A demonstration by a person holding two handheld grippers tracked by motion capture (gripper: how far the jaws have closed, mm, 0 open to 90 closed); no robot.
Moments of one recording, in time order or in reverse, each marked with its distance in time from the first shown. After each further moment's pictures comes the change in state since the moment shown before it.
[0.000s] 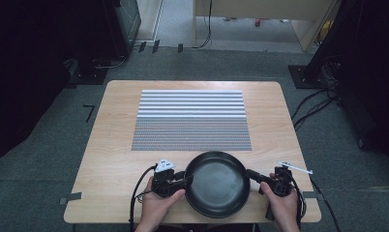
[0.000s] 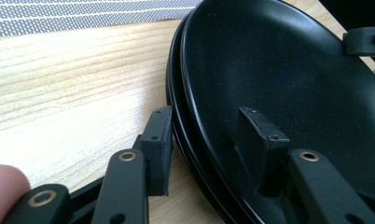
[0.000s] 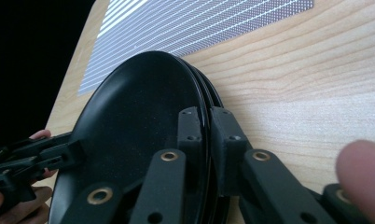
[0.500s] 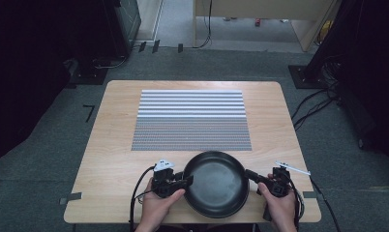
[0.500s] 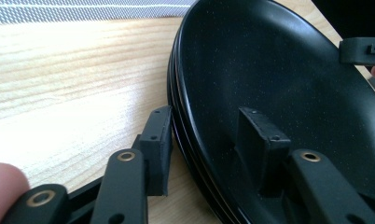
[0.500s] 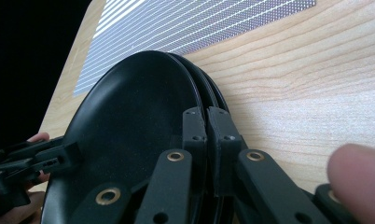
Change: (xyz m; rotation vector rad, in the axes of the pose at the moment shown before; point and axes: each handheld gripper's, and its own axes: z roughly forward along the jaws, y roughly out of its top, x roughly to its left) left arm 0.001 -0.001 0.000 -0.010 -0.006 -0.051; right arm 0.005 -0.004 0.003 -0.017 -0.018 -0.006
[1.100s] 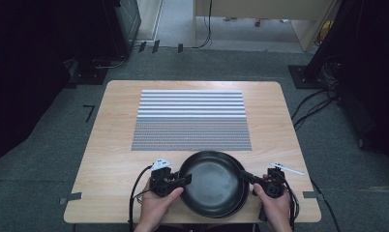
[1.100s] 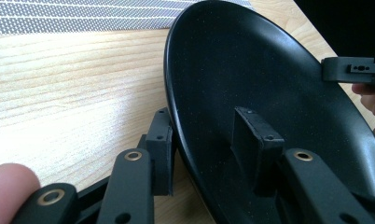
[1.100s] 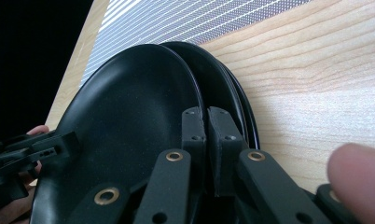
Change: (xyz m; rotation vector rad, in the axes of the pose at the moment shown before) left arm 0.004 0.003 -0.005 -0.023 -0.028 -0.023; right arm 0.005 -0.006 0.010 0.014 0.021 -0.007
